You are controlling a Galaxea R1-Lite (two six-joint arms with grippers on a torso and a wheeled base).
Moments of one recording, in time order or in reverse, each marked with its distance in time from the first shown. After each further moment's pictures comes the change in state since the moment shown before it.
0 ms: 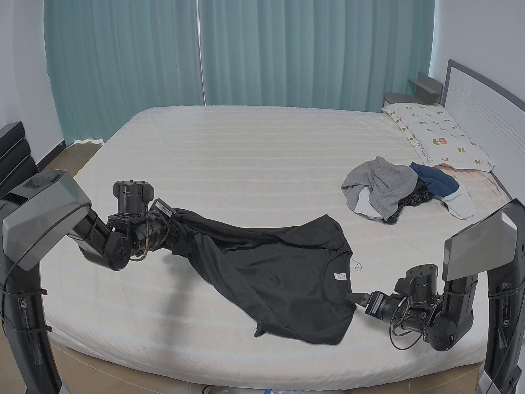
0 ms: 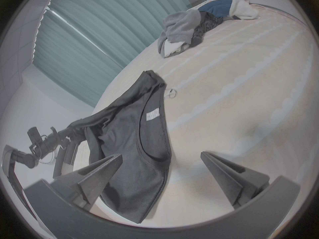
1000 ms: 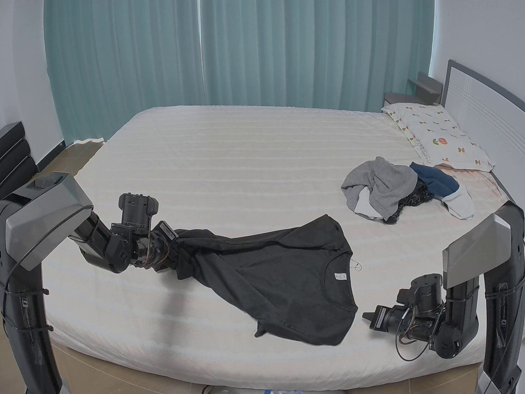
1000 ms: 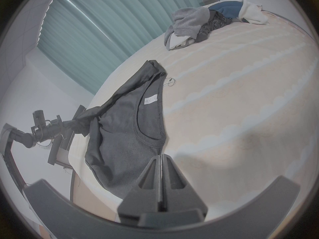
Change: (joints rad) left arm 0.004 0.016 0.011 0.198 -0.027 0.122; right arm 0.000 0.036 0.100 -0.078 0.036 -0.126
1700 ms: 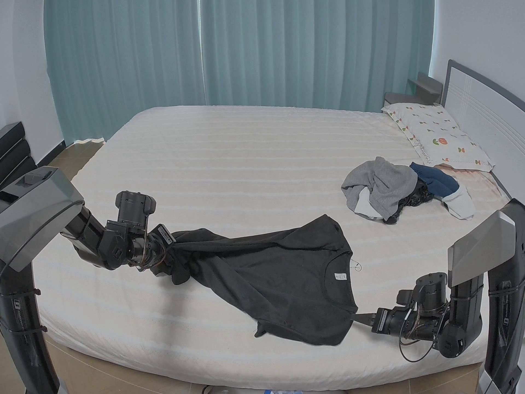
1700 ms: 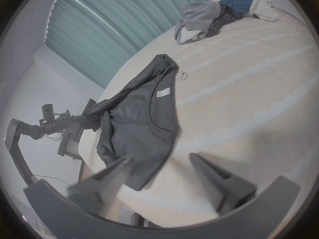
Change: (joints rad) left arm 0.000 -0.060 0.019 0.113 0.000 0.073; right arm -0.033 -0.027 0.032 -0.006 0.138 -0.044
